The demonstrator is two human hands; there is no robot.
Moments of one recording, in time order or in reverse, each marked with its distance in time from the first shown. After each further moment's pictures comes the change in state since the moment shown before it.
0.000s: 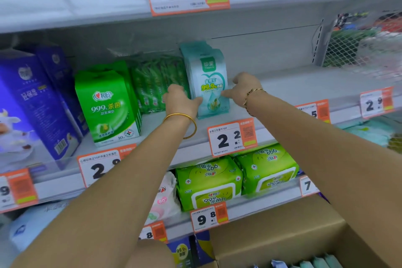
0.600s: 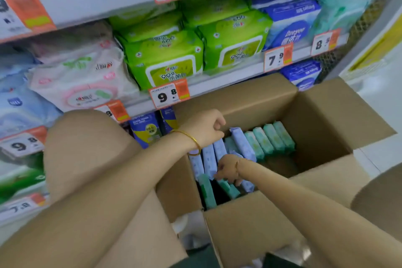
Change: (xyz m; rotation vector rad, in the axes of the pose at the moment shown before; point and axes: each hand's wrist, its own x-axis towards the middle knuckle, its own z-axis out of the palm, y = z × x) left_hand -0.234 -0.133 0.087 0.377 -1.039 0.076; right_hand -0.283 0.253 0.165 -0.221 -1.151 0.527
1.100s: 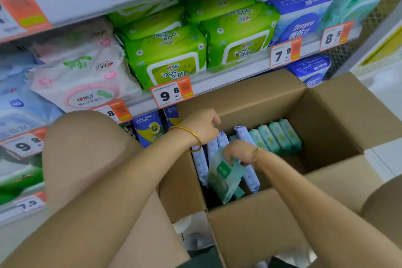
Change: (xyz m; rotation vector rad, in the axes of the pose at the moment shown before) left_hand 0.015 -0.015 -0.002 0.004 -0.044 -0.108; right_hand -0.012 -0.004 -0.030 0.187 0.025 -0.122
